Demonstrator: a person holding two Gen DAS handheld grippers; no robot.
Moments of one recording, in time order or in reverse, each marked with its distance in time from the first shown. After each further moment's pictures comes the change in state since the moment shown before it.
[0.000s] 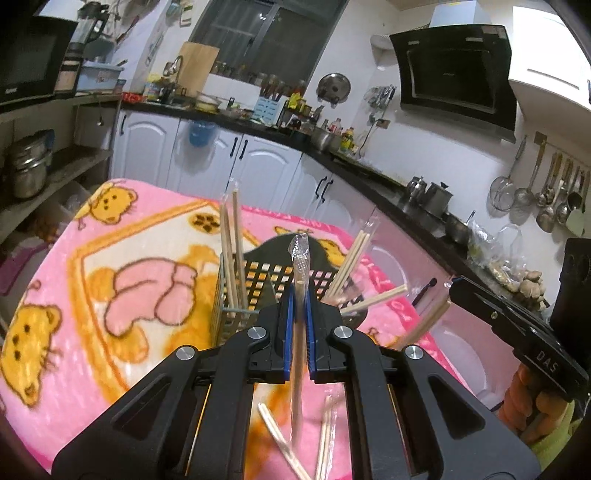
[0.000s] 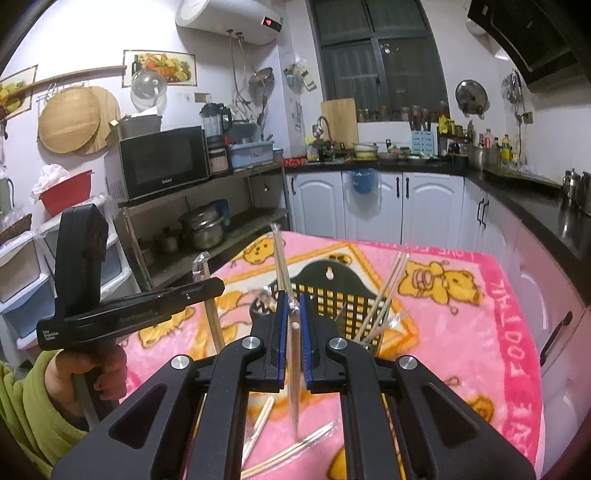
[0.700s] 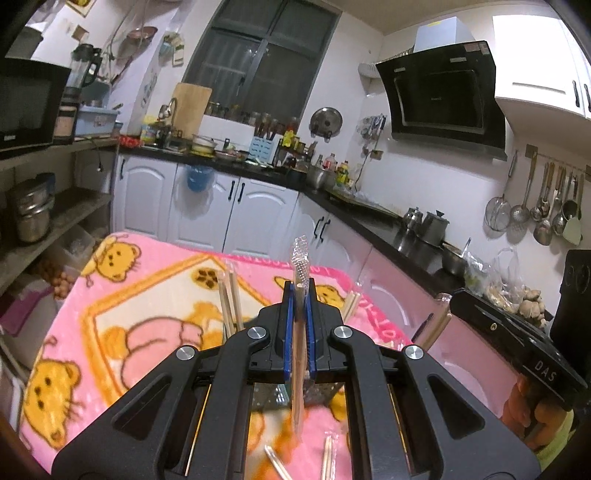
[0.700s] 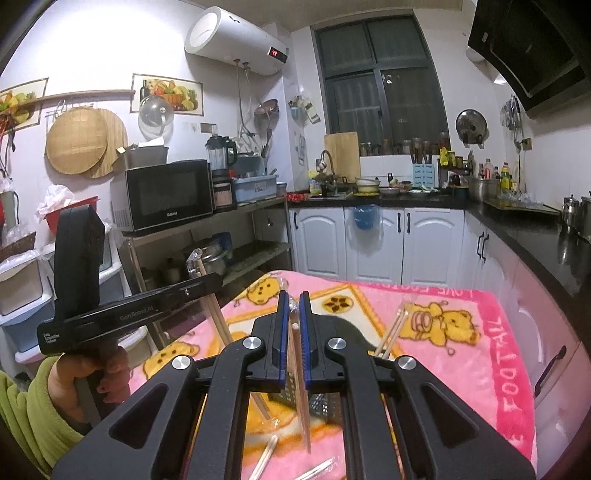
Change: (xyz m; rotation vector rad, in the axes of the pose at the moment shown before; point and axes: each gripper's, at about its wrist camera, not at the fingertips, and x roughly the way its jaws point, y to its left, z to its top) left arm -0.023 -0.016 0.046 0.060 -0.138 0.015; right arm -0.013 0.006 0.033 -0.015 -0.121 0.001
